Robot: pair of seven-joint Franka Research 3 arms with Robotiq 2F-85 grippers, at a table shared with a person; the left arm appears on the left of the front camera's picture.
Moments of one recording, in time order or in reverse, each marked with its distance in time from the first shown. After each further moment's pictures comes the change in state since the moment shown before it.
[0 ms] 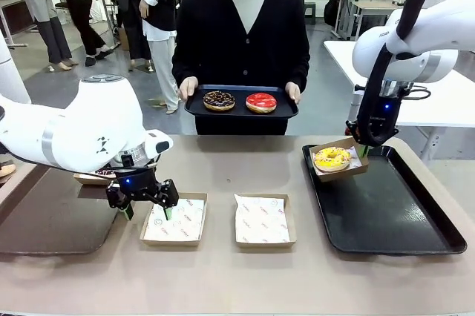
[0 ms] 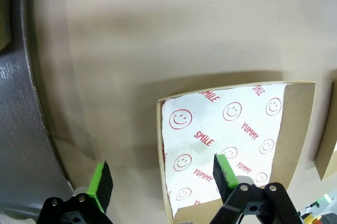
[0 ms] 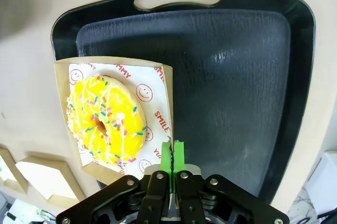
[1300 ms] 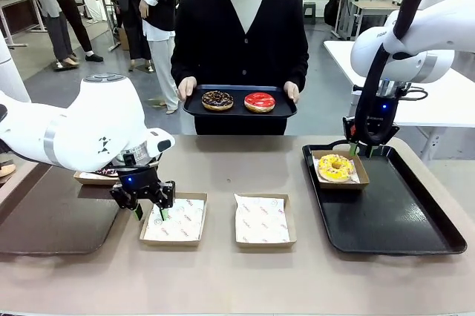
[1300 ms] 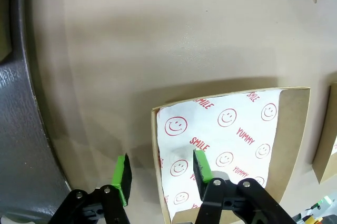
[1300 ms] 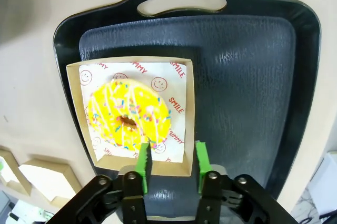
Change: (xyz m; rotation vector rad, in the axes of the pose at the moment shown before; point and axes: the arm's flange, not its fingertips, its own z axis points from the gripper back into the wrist) left arm 0.003 -0.003 0.002 0.001 -0.020 -0.009; right arm 0.007 0.002 -0.004 0.013 0.007 -0.004
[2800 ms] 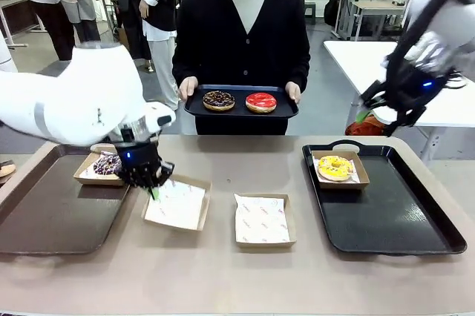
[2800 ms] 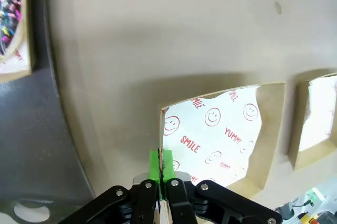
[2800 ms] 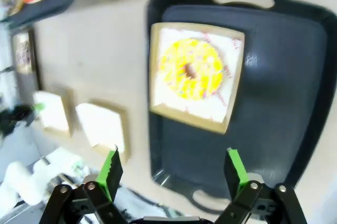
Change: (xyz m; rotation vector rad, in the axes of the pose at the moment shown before) left arm 0.007 -0.011 0.063 -0.003 -0.055 -0.015; right arm -0.048 -0.062 0.082 0.417 -0.054 0.145
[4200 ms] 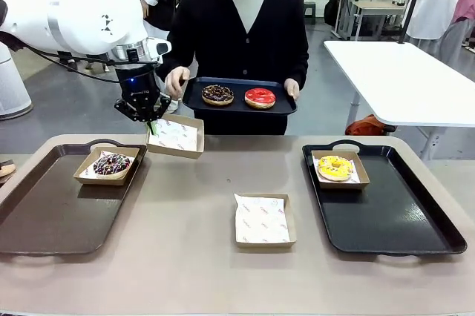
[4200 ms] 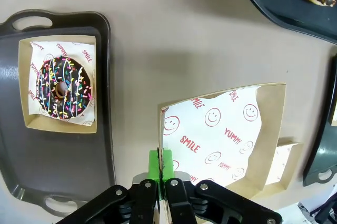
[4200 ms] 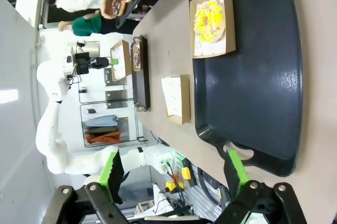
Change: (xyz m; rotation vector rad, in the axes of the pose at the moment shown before) left arm 0.130 0.019 0.085 0.023 0.014 0.161; right arm -0.194 -0.203 0.046 0.632 -0.240 -0.158
